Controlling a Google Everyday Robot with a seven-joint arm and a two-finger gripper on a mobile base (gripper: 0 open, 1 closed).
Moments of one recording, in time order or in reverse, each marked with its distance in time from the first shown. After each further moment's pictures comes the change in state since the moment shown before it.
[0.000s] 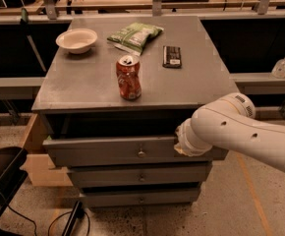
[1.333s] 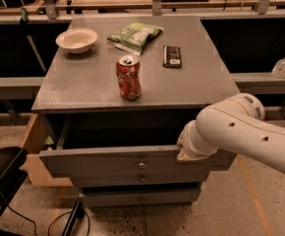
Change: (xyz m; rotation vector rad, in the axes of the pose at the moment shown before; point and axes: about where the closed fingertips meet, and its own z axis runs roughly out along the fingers) arm 0.004 0.009 -0.023 -0.004 0.005 0.003
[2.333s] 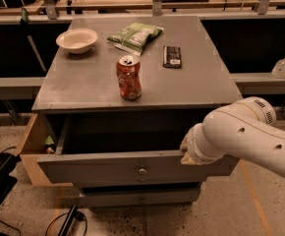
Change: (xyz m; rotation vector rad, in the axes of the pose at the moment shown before) arm 0.005 0.014 -0.017 0.001 0.004 0.001
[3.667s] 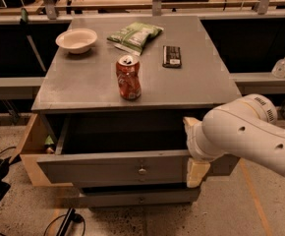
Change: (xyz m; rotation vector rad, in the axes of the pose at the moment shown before) arm -0.002 -0.003 -0.006 0.009 0.009 -0.010
